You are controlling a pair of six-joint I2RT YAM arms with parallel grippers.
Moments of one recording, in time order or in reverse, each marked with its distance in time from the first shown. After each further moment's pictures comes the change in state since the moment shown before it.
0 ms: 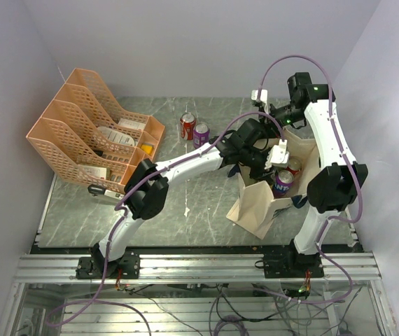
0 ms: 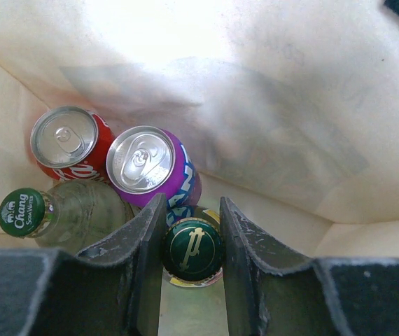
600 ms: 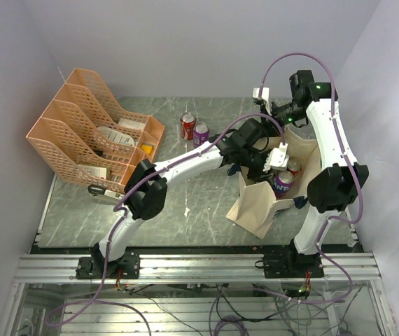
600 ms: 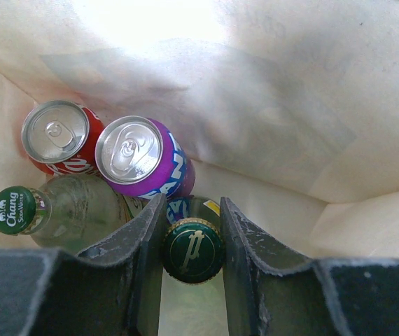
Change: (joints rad) left arm -0.003 -0.001 0.041 -0.122 -0.005 0.089; right arm -0.007 0.000 0.049 -0.026 0.013 0.018
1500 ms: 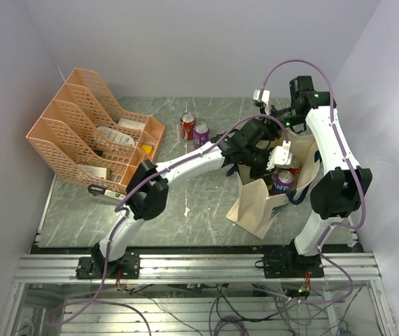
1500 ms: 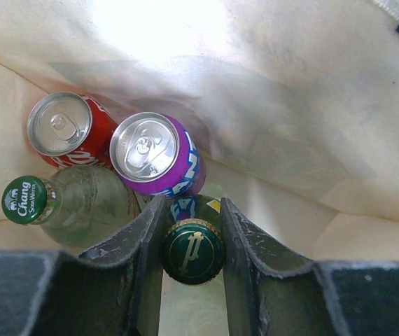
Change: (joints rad) left arm -0.003 0.016 0.028 0.016 -0.074 -0.054; right arm -0.002 -0.076 -0.189 0.202 -0.025 0.100
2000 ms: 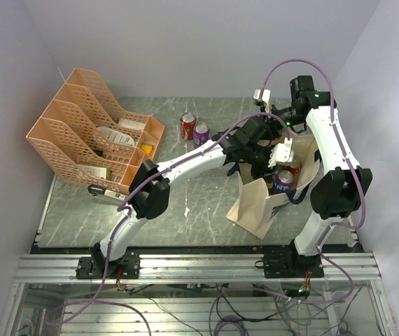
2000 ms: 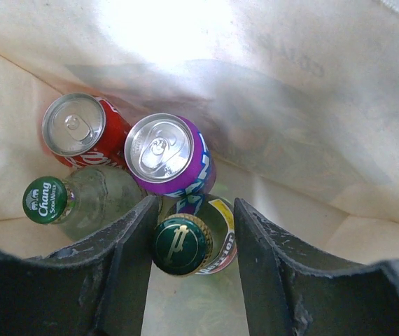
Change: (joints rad) left arm -0.002 0.032 0.075 -0.054 -0.016 0.010; right arm 0.000 0.000 0.000 0.012 0.006 0.021
